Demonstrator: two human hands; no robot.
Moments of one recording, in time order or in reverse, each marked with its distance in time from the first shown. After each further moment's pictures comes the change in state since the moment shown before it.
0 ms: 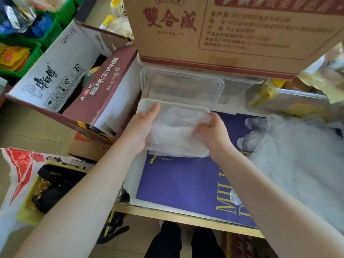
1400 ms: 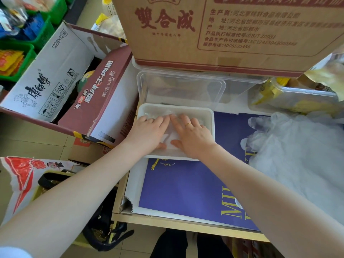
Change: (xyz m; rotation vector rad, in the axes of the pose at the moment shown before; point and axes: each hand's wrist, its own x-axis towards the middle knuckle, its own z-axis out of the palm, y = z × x) left_hand 0.028 -0.010 -0.006 2.006 -0.134 0.837; right_hand 0.023 0.012 0.034 -1.290 -0.364 -0.590
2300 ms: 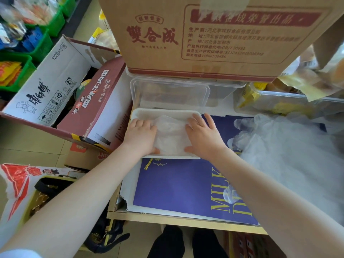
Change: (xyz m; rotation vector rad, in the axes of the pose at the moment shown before) left_hand -0.006 0.011 -0.016 -0.102 -0.175 -0.179; right_hand -0.034 0.032 -0.012 -0.215 0.110 0.019
